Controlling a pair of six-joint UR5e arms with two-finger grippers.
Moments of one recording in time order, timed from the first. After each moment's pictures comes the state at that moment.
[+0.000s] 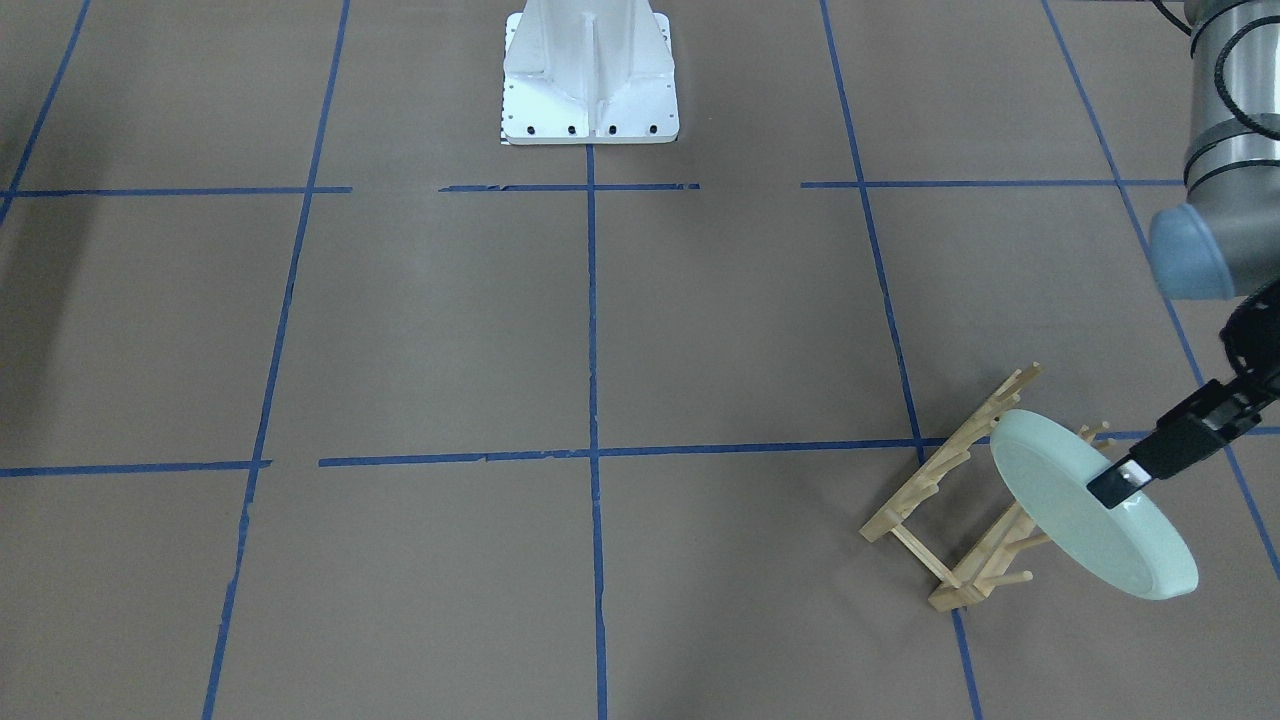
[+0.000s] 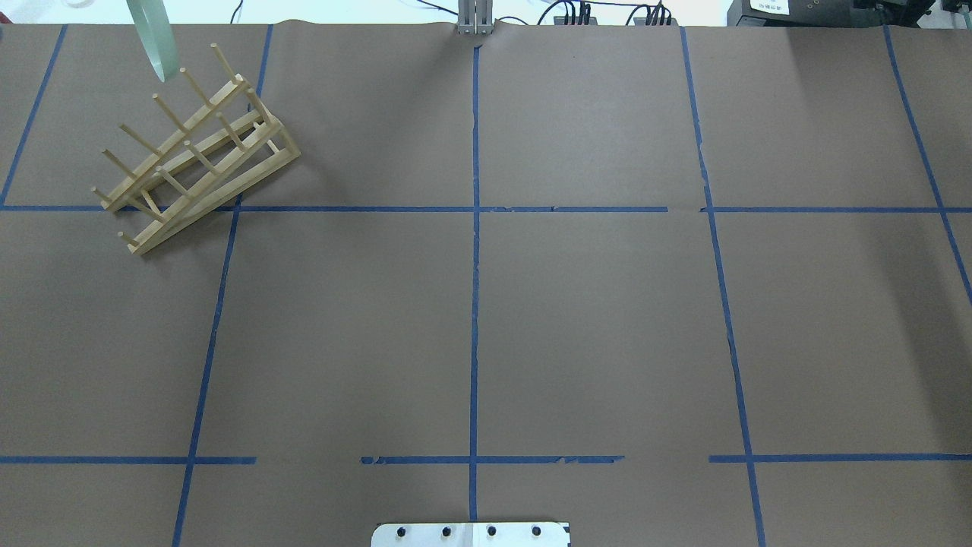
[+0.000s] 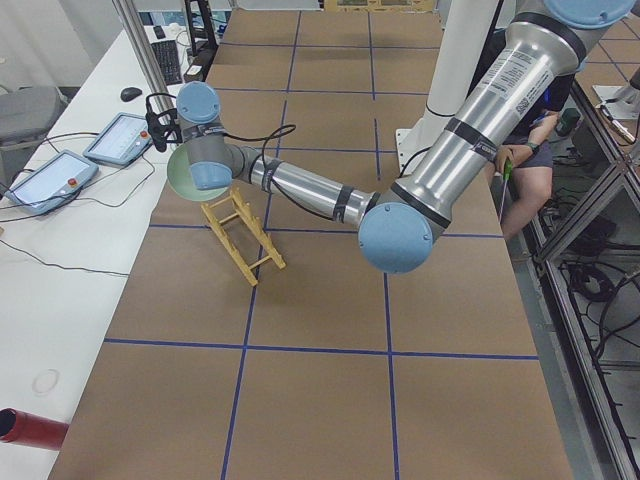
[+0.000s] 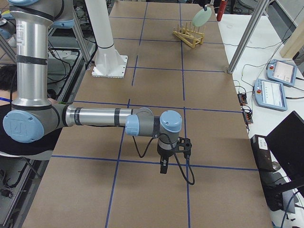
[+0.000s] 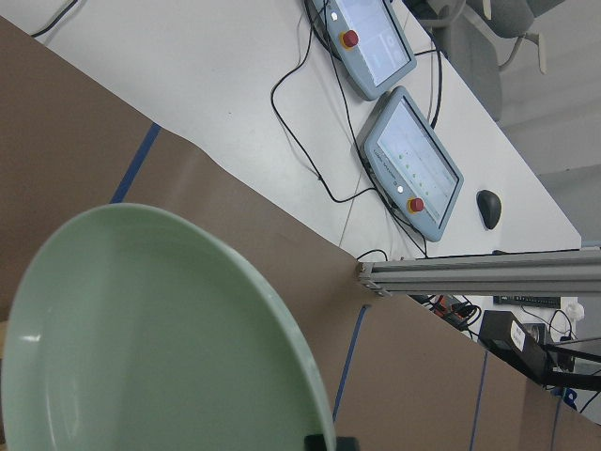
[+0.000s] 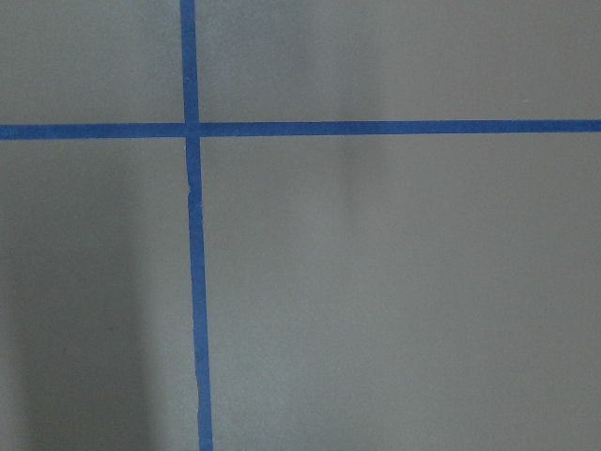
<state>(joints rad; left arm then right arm) -1.36 -2.16 -1.33 -2.57 -2.52 -1.66 1.55 -1.66 1.68 -1.60 2.19 0.06</state>
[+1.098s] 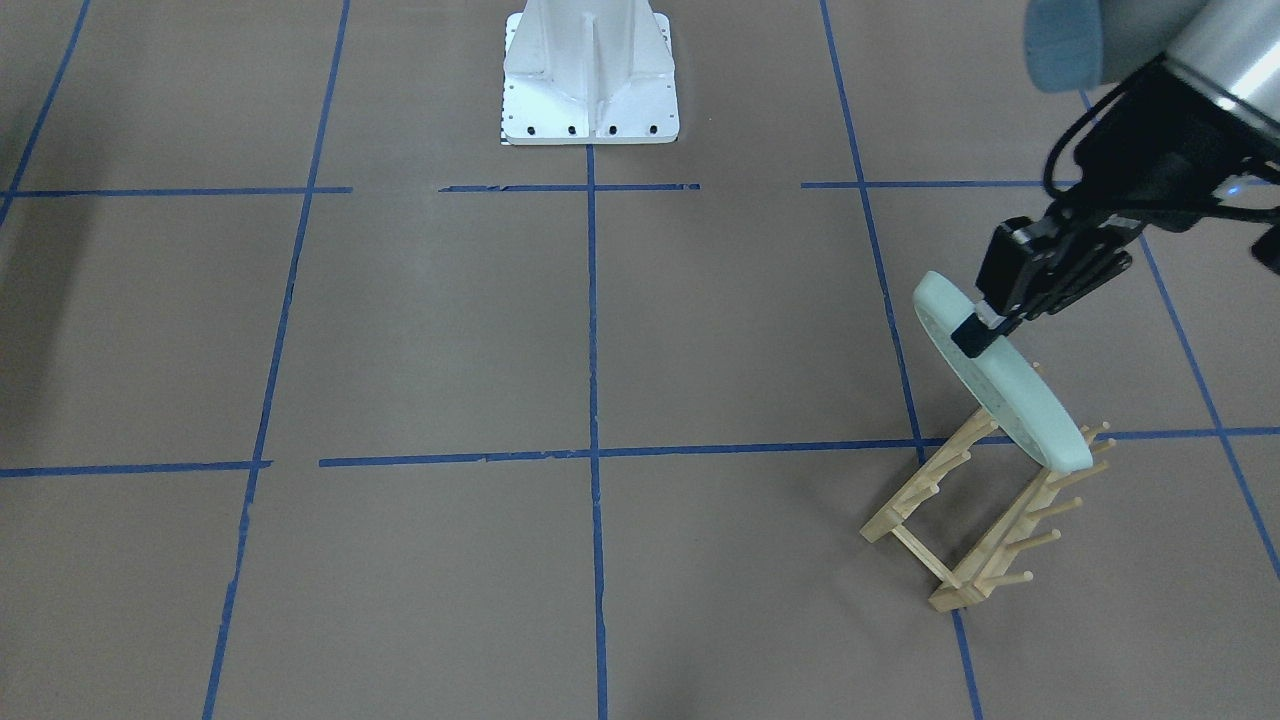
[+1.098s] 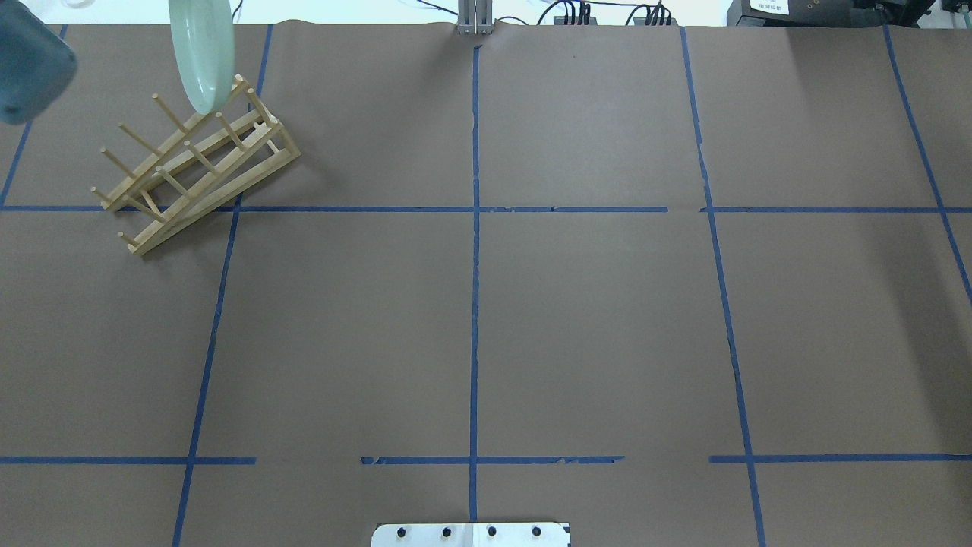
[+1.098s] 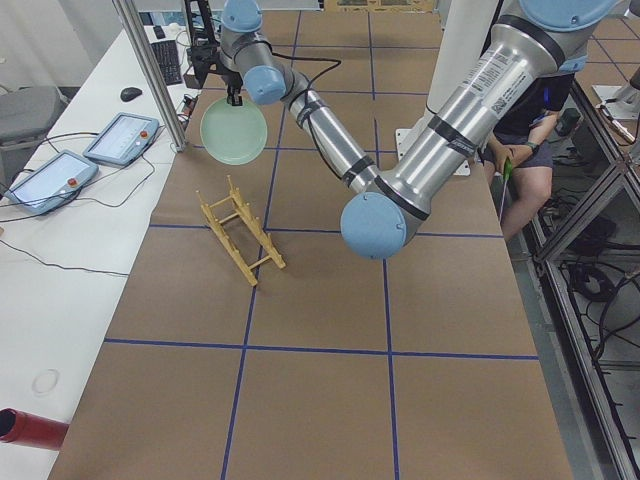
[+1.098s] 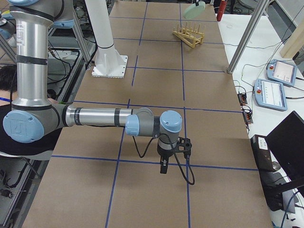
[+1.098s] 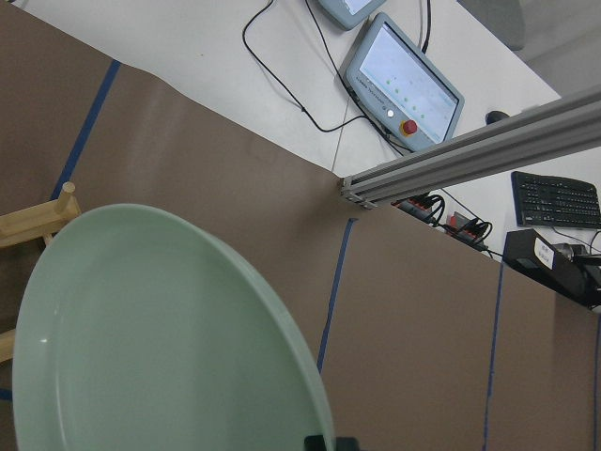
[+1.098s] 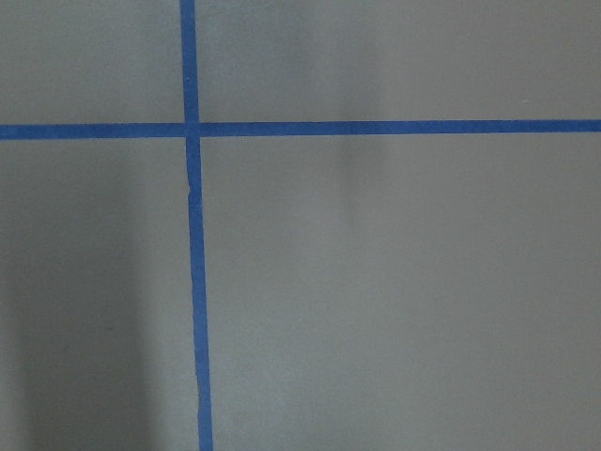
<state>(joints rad) -1.14 -2.26 -1.78 -1.70 -2.25 -1.27 1.55 -1.66 1.68 -1.60 2.19 0.06</state>
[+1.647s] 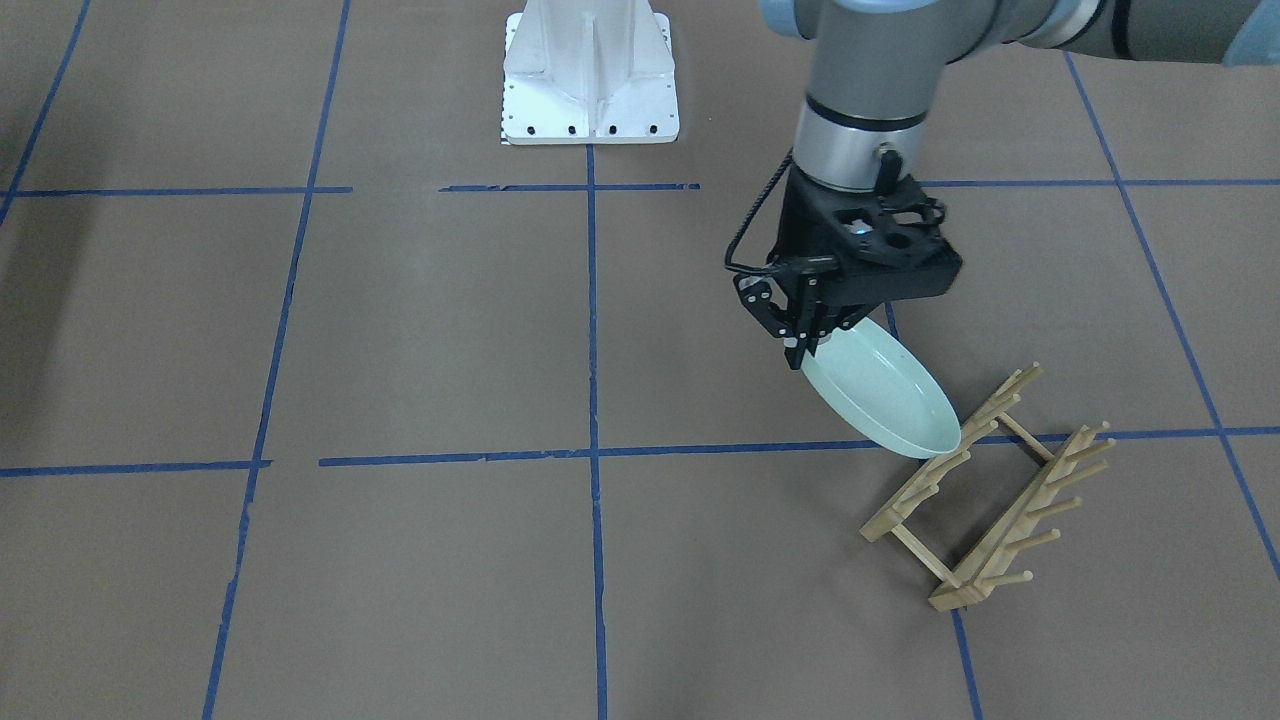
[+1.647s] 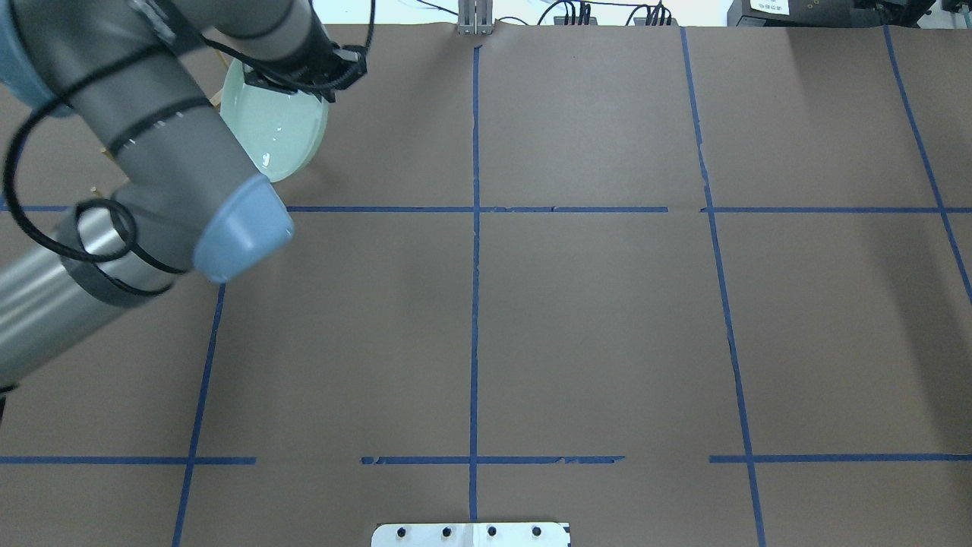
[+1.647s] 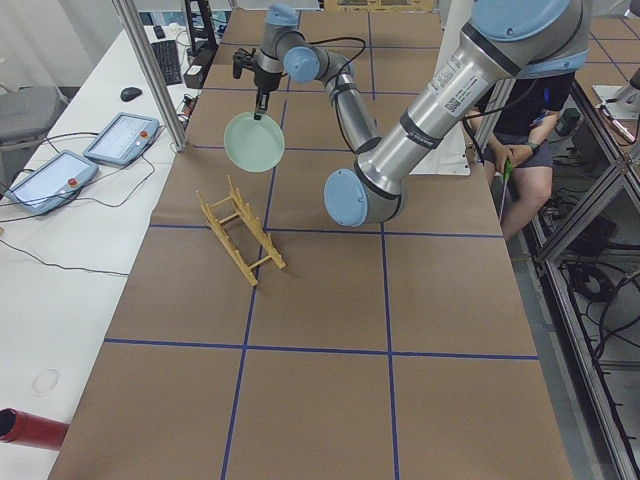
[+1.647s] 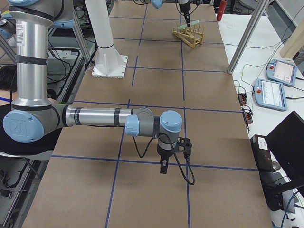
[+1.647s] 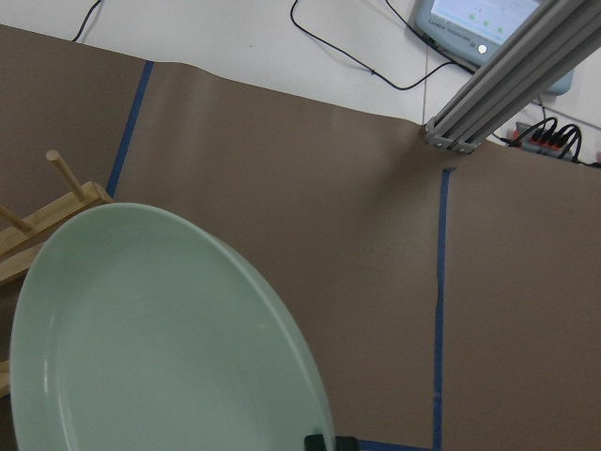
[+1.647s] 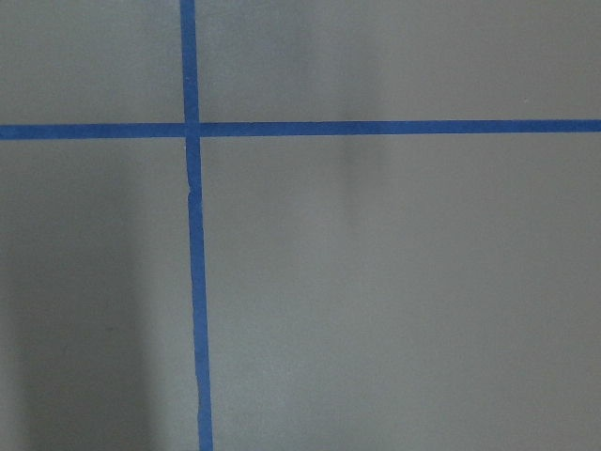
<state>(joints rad) -0.79 -2.38 -1.77 -1.35 -1.76 -1.08 1.55 -1.66 1.68 -1.60 2.19 0.06</state>
